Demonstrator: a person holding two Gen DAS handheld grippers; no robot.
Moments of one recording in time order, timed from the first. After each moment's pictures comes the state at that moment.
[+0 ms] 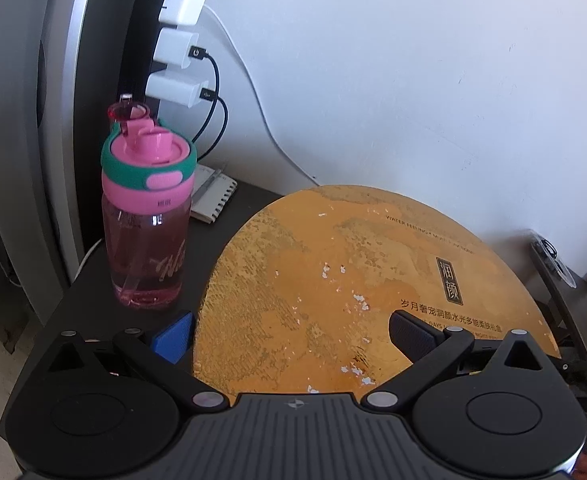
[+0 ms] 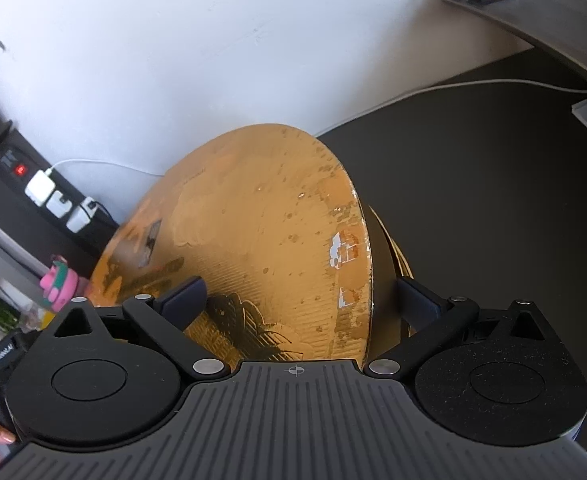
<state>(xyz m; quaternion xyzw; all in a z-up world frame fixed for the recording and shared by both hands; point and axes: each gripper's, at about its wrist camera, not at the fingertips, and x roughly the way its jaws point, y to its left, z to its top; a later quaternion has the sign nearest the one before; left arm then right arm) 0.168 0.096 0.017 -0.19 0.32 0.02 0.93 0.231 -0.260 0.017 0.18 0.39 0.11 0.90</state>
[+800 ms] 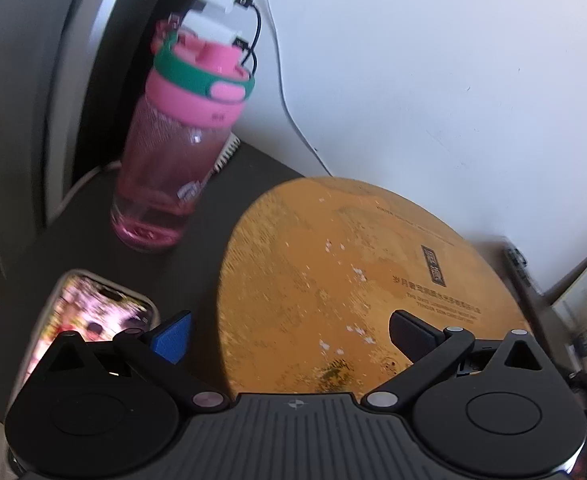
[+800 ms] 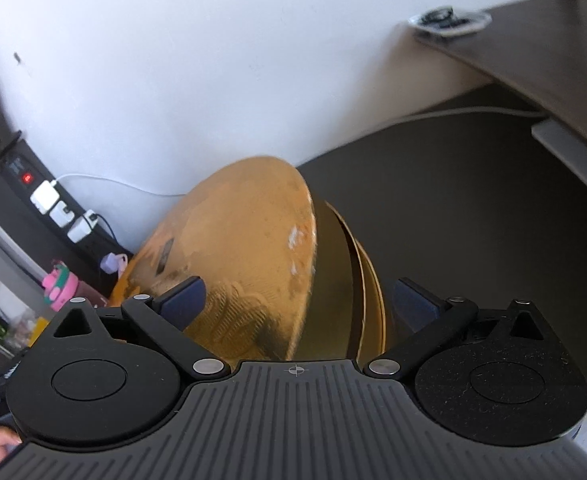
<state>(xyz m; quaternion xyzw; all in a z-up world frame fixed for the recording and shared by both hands) 0.149 0.134 -0.039 -0.29 0.32 -0.03 0.90 0.184 -0.278 0.030 0.18 0.35 0.08 0.92</state>
